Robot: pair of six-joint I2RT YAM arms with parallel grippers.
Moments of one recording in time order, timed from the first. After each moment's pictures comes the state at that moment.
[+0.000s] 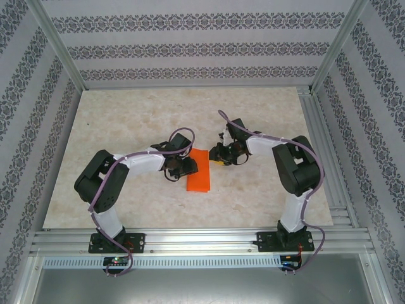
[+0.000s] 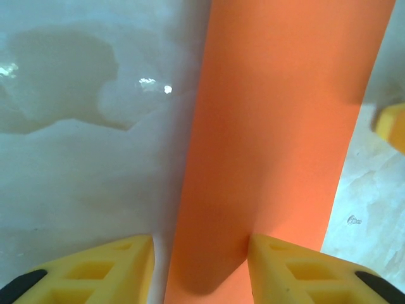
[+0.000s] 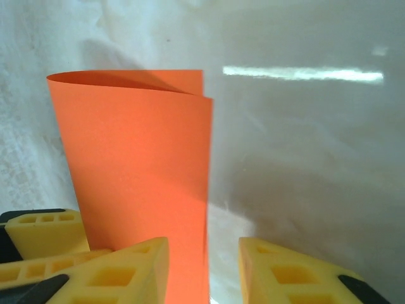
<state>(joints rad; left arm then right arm) -0.64 1.77 1.00 -0.39 0.22 -0.87 0.41 1.88 1.07 -0.34 -0.58 0.55</state>
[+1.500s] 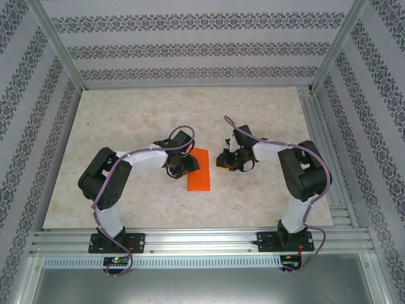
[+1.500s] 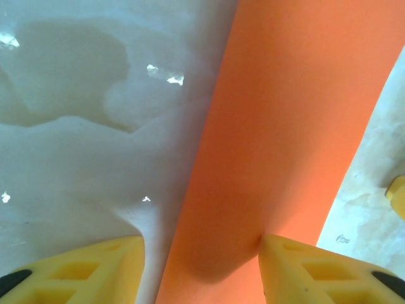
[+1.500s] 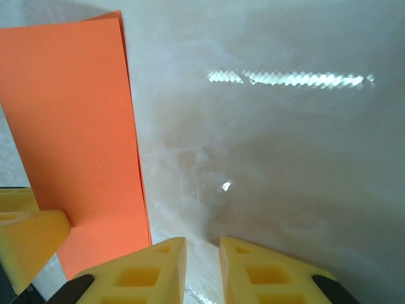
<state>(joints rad) -0.64 1.81 1.07 -0.46 0.23 -0.98 0.39 1.82 0.94 -0.30 -0.56 0.52</state>
